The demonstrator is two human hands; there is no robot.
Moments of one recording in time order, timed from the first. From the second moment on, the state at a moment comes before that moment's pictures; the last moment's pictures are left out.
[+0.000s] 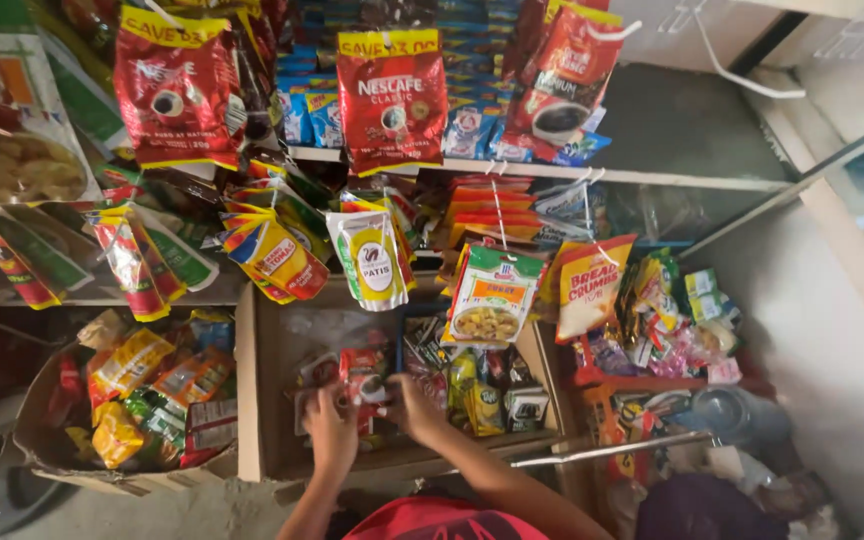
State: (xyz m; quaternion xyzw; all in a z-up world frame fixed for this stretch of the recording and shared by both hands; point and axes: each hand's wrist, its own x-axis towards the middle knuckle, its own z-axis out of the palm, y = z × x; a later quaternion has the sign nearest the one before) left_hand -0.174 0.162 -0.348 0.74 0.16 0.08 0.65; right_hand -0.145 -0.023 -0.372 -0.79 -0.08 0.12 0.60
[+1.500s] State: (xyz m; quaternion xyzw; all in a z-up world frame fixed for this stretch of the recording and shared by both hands) left_hand -0.046 0.016 0.060 0.60 -0.23 0.33 0.69; right_hand -0.052 -0.105 0.055 -0.61 -0.11 -0.39 0.68
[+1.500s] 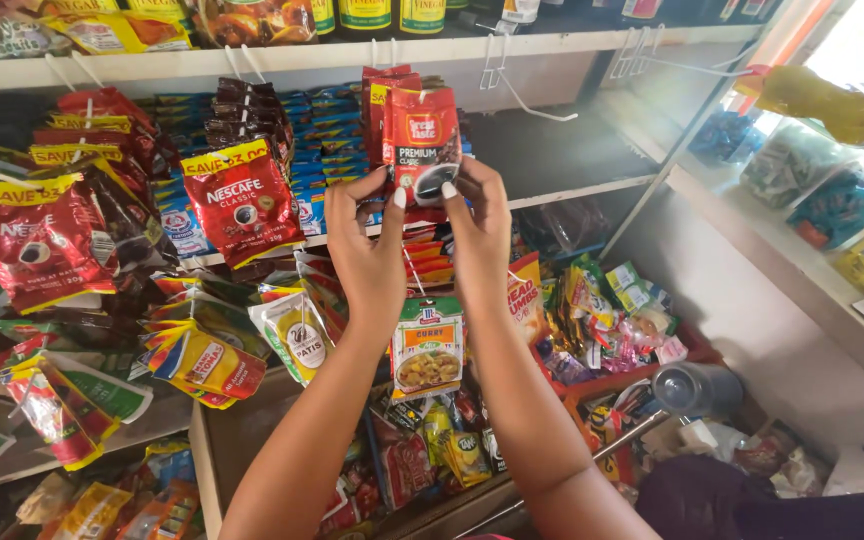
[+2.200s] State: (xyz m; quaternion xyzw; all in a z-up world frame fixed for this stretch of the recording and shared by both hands) left_hand -0.137 0.086 -0.068 0.67 -0.19 0.32 0.64; right_hand -0.122 -0.029 -0.063 -0.65 -0.03 -0.29 0.70
